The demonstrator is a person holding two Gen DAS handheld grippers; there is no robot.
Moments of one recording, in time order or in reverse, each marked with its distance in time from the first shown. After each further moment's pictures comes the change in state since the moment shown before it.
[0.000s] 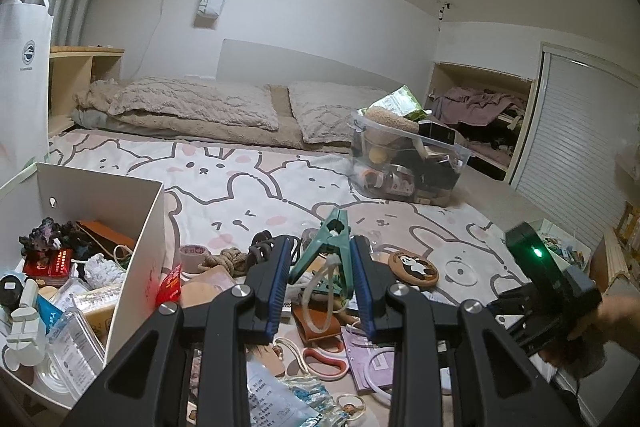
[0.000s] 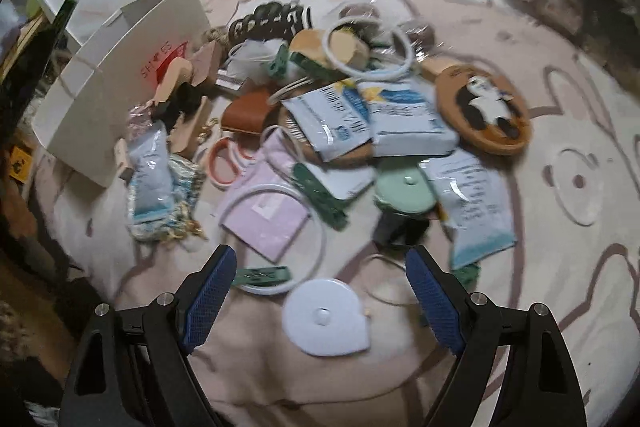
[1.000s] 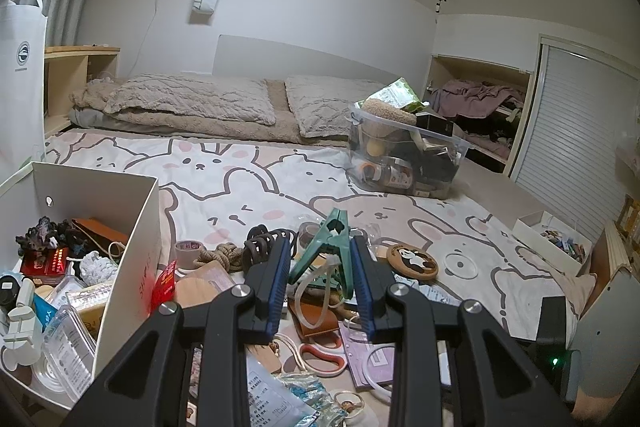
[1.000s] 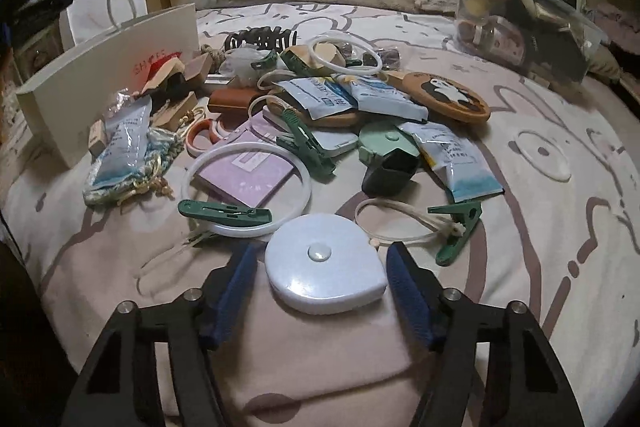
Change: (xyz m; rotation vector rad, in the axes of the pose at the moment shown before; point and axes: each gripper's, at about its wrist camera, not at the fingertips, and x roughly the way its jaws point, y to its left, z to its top) left arm 0.006 -0.004 -0.005 0.010 0.014 -0.001; right arm 0.020 0.025 -0.079 -0.014 -0.322 -0.184
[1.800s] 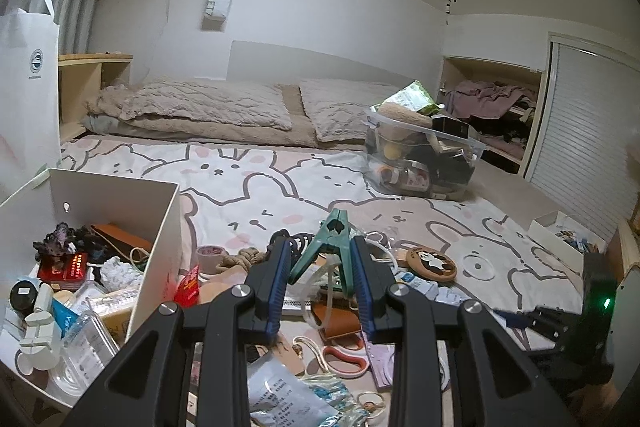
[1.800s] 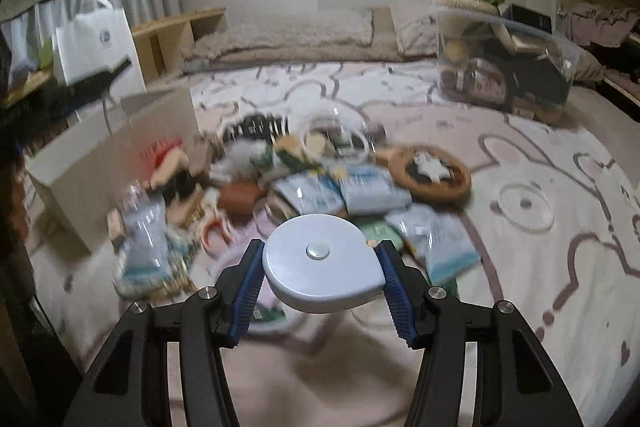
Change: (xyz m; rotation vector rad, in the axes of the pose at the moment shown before) left arm -0.010 0.011 0.002 0.013 -0.018 0.062; right arm -0.037 -0.009 0.047 0.117 -0.191 0.039
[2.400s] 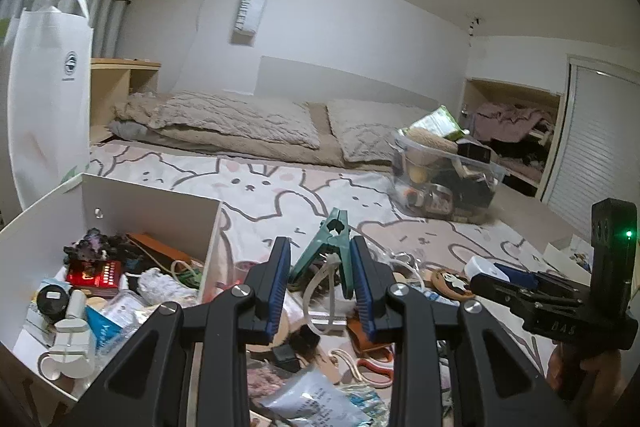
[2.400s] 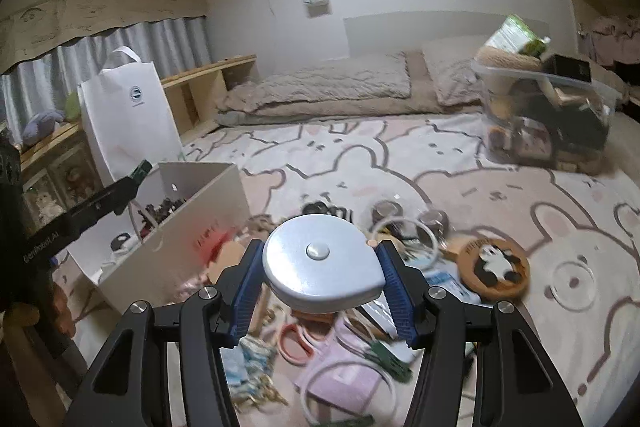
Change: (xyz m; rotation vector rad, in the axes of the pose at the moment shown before) left arm -0.021 0.034 0.011 -0.051 -0.067 0.072; right arm 0.001 0.044 0.070 0.024 -0.143 0.129
